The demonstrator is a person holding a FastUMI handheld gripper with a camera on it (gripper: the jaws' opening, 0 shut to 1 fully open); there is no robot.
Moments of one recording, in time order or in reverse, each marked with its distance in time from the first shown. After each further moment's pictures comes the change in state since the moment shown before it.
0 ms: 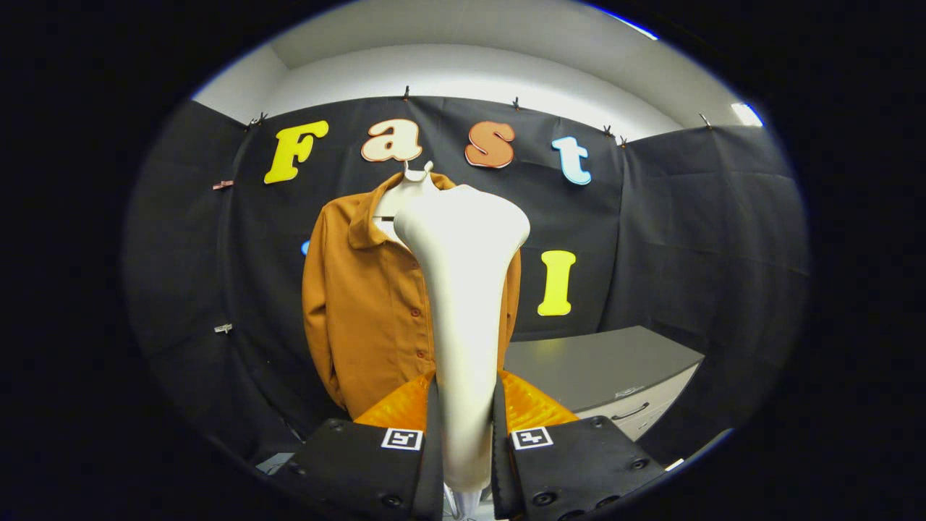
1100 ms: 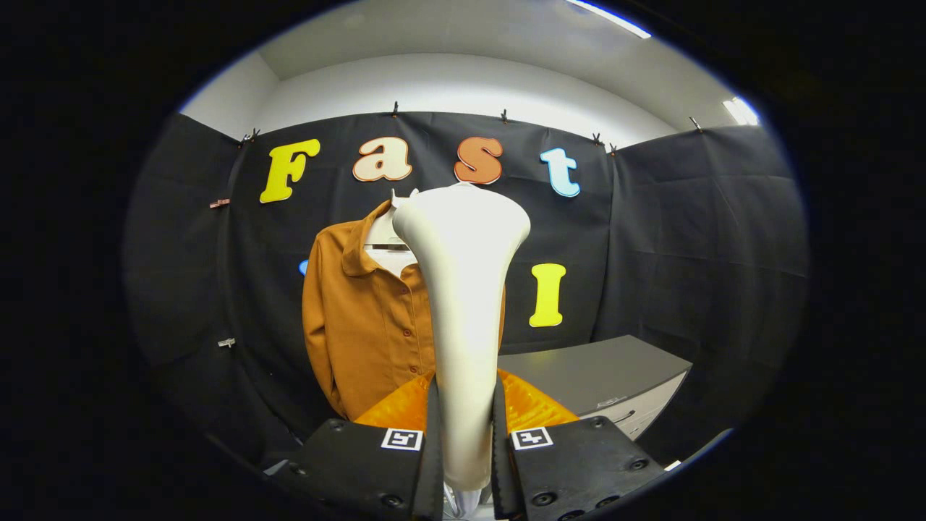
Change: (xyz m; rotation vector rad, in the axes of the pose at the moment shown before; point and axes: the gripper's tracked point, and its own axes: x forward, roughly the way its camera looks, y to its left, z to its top) arm -0.021 -0.016 0.026 0.025 -0.016 -0.006
